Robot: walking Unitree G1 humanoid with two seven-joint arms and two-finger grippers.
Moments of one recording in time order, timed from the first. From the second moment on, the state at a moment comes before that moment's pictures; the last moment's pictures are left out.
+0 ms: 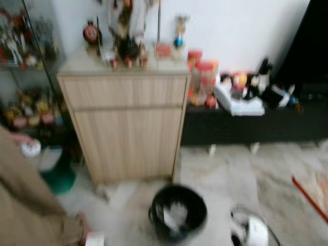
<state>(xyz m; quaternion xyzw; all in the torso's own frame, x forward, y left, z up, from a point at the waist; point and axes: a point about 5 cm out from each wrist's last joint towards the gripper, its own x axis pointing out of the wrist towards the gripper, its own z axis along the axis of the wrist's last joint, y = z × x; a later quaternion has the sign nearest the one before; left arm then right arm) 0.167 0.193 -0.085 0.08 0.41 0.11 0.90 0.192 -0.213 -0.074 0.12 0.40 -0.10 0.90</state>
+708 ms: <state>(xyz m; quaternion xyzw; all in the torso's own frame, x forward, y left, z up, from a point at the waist) 0.167 0.185 -0.086 0.07 0.41 0.10 0.90 0.193 -0.220 -0.072 0.11 0.40 -0.10 0.91</state>
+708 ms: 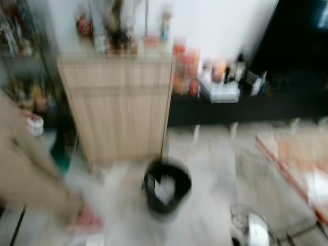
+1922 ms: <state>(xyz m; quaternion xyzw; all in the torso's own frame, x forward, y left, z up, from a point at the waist) 0.292 0.186 0.040 0.10 0.01 0.15 0.98 0.333 -0.167 0.064 0.10 0.03 0.08 0.99</state>
